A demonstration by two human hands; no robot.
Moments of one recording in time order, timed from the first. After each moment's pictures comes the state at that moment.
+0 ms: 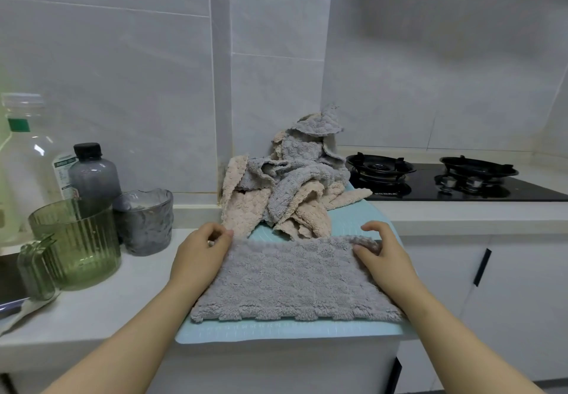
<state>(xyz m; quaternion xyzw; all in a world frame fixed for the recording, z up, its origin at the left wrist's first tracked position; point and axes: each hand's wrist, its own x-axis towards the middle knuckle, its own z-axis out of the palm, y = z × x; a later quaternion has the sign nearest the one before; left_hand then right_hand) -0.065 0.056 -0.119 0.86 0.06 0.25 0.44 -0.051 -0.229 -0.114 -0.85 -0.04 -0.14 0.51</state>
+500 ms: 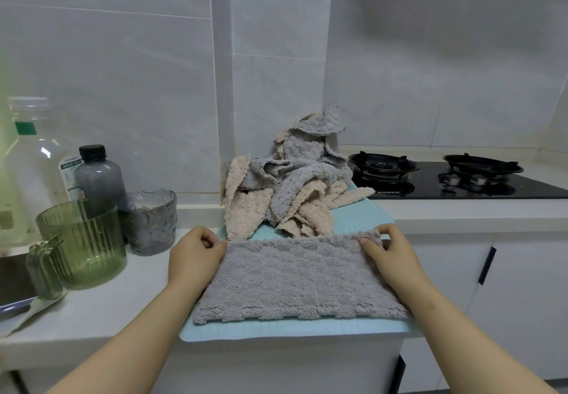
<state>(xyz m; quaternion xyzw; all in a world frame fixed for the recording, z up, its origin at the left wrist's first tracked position) -0.065 0.062 -0.120 0.85 0.15 0.28 0.41 -0.044 -0.232 -0.116 -0.83 0.00 -0.15 0.54</state>
